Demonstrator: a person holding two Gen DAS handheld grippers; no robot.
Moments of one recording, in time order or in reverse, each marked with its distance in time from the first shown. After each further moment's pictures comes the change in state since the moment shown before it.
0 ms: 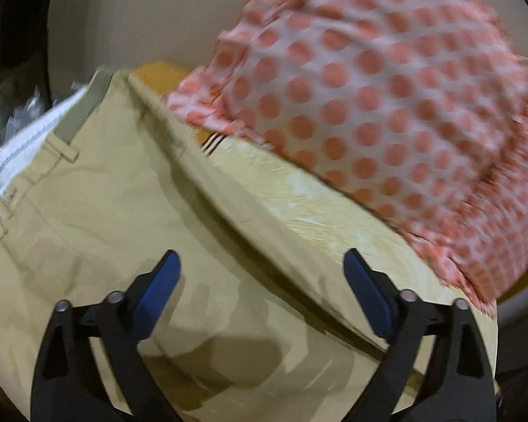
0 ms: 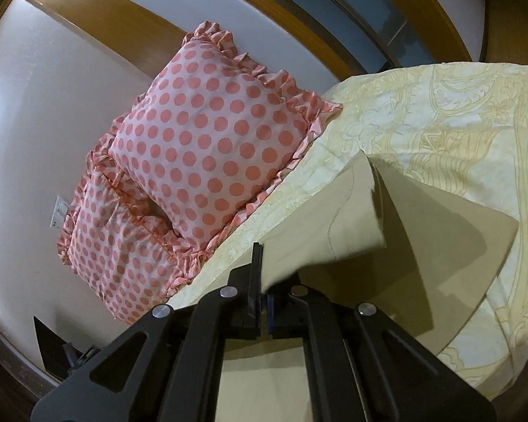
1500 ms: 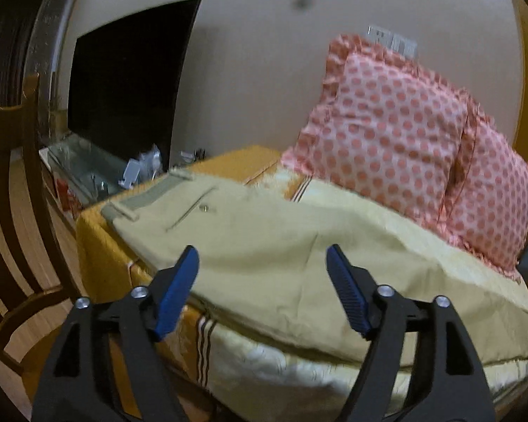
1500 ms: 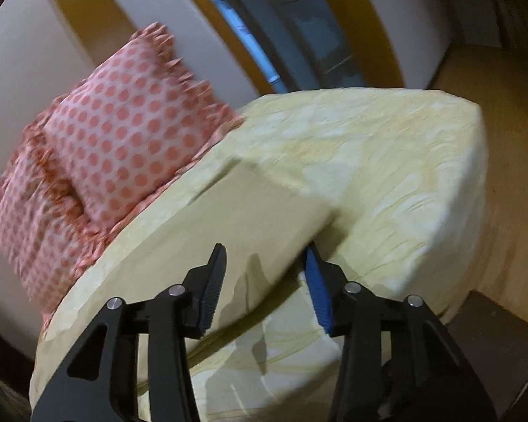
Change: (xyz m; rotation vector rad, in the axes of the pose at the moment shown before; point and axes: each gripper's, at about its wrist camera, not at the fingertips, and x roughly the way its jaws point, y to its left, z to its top) left arm -0.239 0.098 -0.222 0.072 -0.491 0.140; right arm -0.050 -0.042 -0.029 -0.182 -0.046 -0.364
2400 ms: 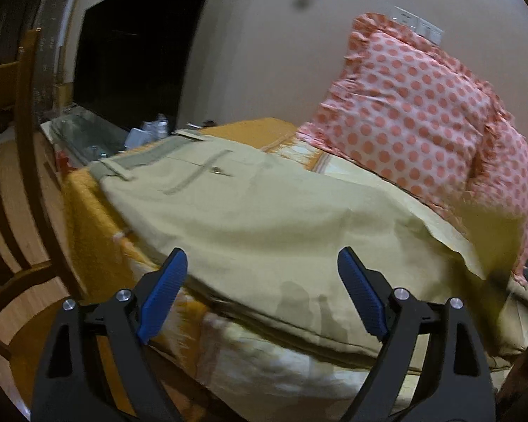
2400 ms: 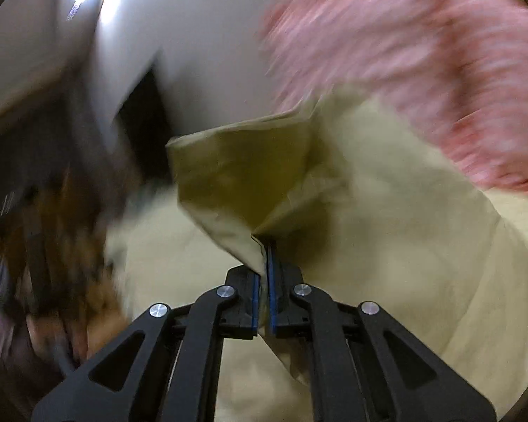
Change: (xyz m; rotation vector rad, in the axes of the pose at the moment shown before) left arm 0.047 0.032 -0.024 -0.069 0.088 0.042; right arm -0.028 0.378 -0.196 -0.950 0.531 0.891
